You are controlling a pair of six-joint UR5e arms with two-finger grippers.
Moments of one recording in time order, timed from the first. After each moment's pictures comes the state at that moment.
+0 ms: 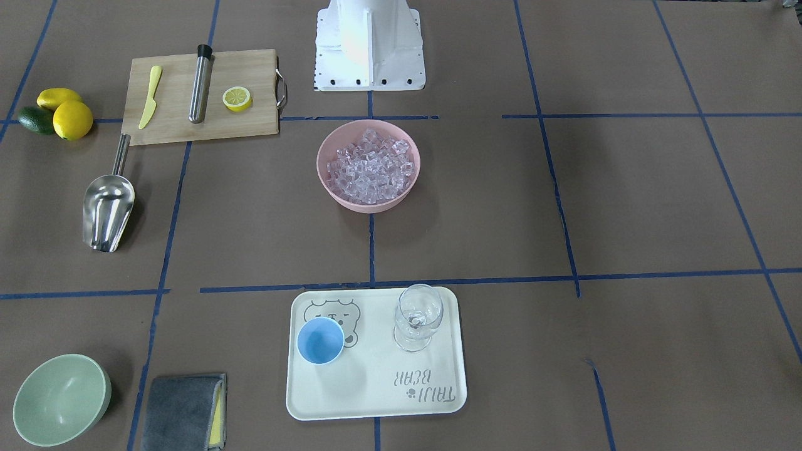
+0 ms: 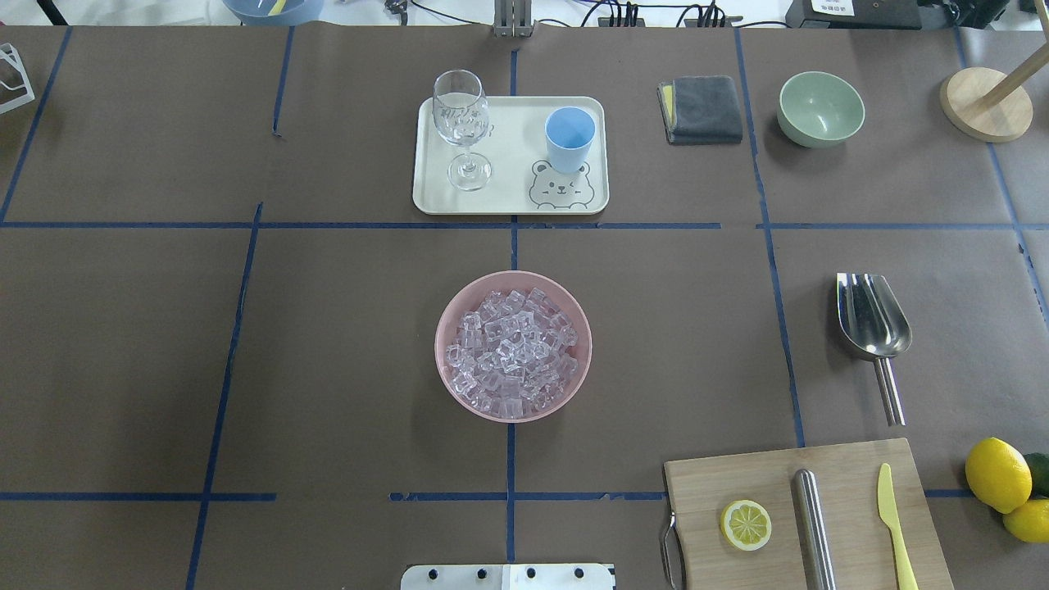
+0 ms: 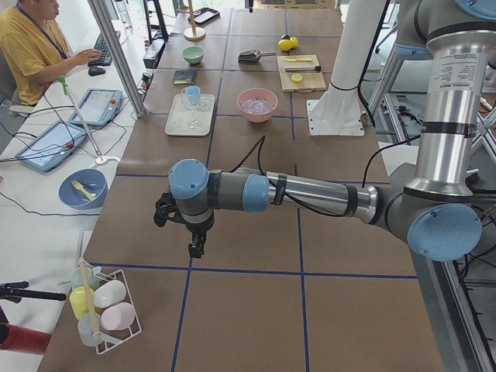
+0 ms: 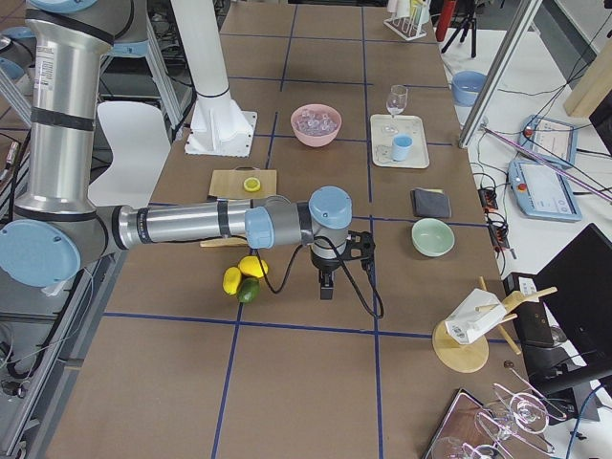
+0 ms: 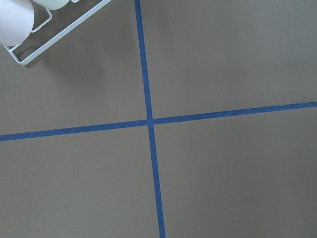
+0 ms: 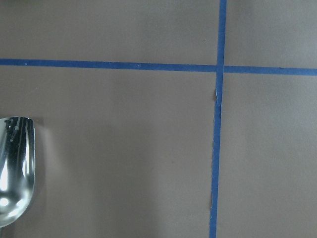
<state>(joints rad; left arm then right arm) -1.60 -1.63 -1.67 -1.48 -2.41 0.09 1.44 -1.73 1.84 -1.52 2.35 0.18</state>
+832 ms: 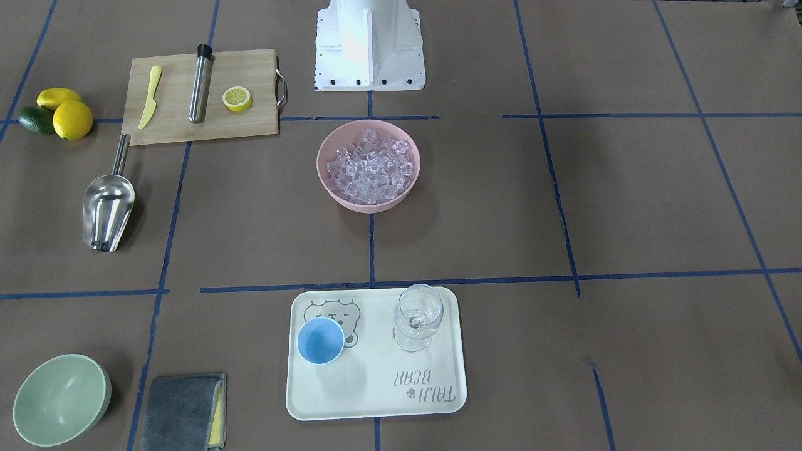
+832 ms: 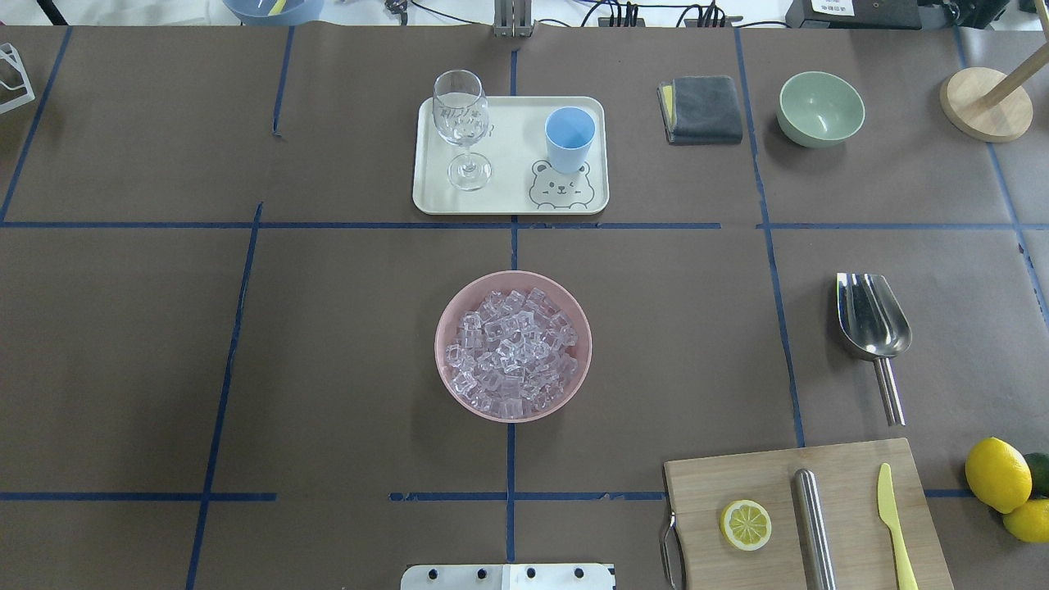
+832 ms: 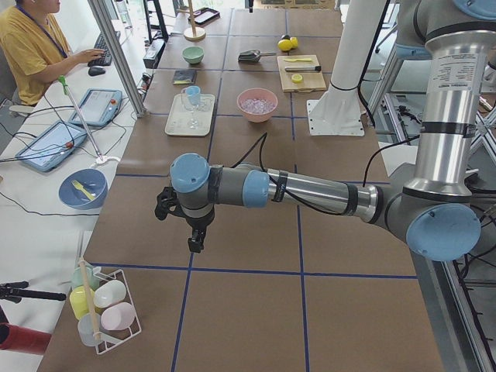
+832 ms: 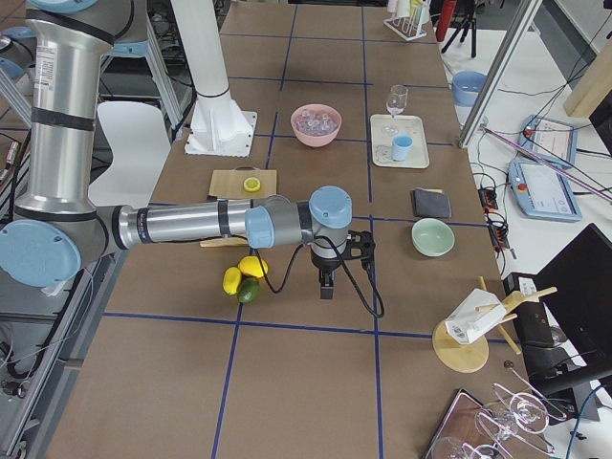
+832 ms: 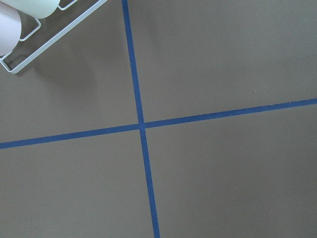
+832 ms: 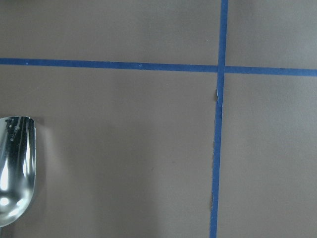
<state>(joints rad) -1.58 -1.62 -1.69 -1.49 -2.41 0.09 1.44 -1.73 1.85 -1.52 2.35 0.18</state>
